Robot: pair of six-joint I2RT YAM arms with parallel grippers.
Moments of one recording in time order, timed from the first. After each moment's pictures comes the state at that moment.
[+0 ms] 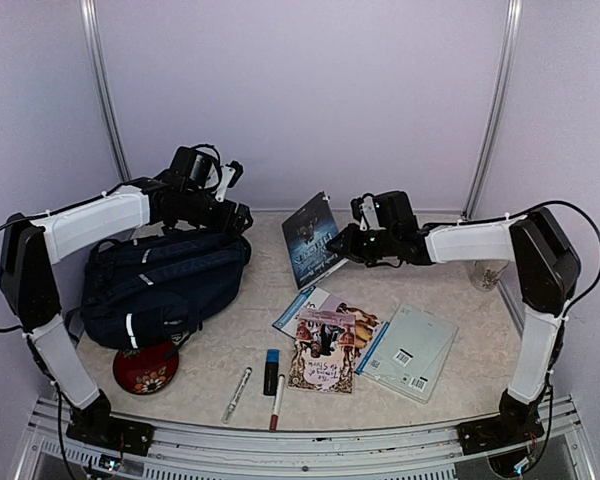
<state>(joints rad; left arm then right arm) -0.49 1.72 1.48 -0.40 0.01 0.04 0.59 1.95 1.29 0.15 -0.34 0.68</state>
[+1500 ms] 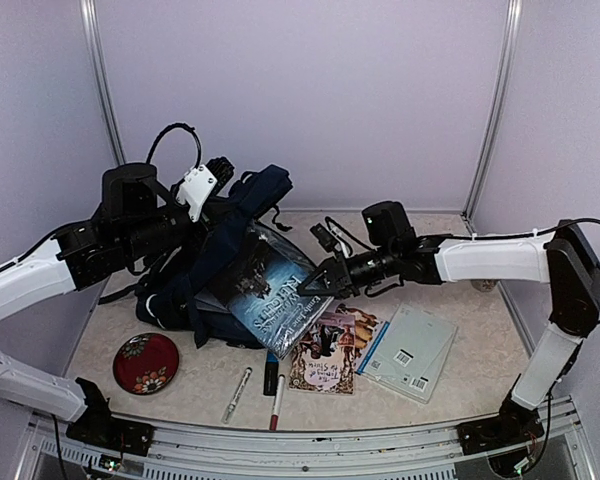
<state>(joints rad) -0.78 1.17 1.08 -0.12 -0.14 0.43 0.74 1.69 1.13 0.05 -0.82 0.63</state>
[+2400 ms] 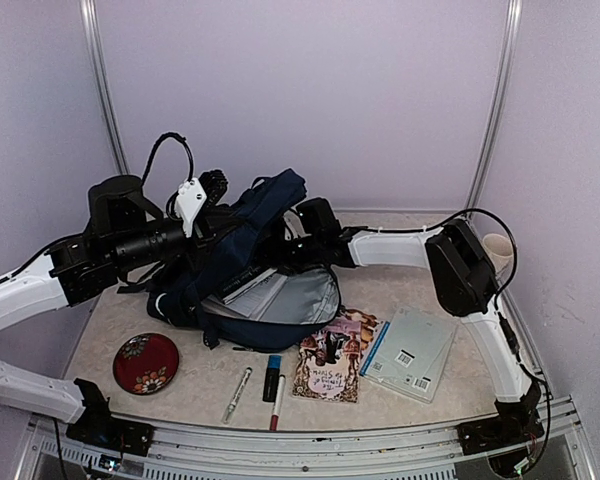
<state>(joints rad) -0.80 1.09 0.97 -0.01 0.11 0.44 0.76 2.42 1.92 0.03 -0.57 0.77</state>
